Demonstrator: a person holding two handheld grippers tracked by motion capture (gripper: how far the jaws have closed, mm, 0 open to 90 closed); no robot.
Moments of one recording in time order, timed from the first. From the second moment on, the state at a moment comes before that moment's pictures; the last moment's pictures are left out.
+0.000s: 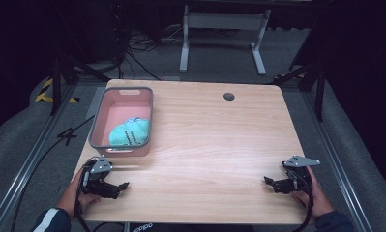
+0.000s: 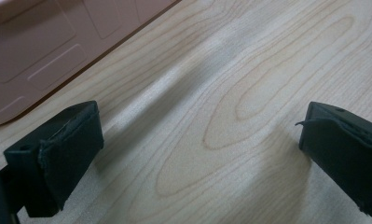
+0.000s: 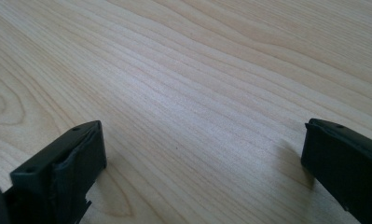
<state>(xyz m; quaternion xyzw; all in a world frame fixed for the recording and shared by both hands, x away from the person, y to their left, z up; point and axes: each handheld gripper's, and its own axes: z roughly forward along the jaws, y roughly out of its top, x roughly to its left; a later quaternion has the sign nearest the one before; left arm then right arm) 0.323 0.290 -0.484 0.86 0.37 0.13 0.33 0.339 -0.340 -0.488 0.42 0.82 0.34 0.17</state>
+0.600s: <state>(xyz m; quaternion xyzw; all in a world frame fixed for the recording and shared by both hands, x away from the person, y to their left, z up) 0.327 0.289 -0.479 0.88 0.35 0.12 0.31 0.338 -0.339 -0.488 0.43 0.82 0.34 0.18</state>
